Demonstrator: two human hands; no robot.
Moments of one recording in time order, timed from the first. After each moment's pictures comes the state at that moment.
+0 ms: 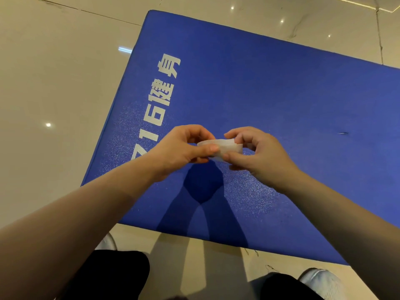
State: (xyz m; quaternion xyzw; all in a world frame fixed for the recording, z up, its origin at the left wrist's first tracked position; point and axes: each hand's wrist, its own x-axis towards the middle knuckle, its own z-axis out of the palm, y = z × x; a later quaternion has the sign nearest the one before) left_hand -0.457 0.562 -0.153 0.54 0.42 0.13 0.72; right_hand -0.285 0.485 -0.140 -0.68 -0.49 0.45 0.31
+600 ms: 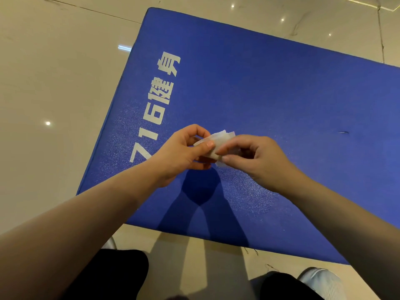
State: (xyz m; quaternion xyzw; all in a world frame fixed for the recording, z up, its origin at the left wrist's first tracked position) left_hand -0.456 0.554 -0.161 0.48 0.45 0.15 0.74; right_hand -0.286 0.481 -0.140 -0.64 -0.53 0.47 0.30
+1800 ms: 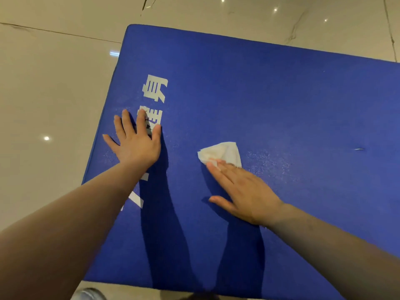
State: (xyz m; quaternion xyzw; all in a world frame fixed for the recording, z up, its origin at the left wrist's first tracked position) left_hand -0.460 0.680 -0.253 0.68 0.70 -0.03 0.21; right_hand -0.261 0.511 -0.243 -0.61 -0.76 0.20 -0.04
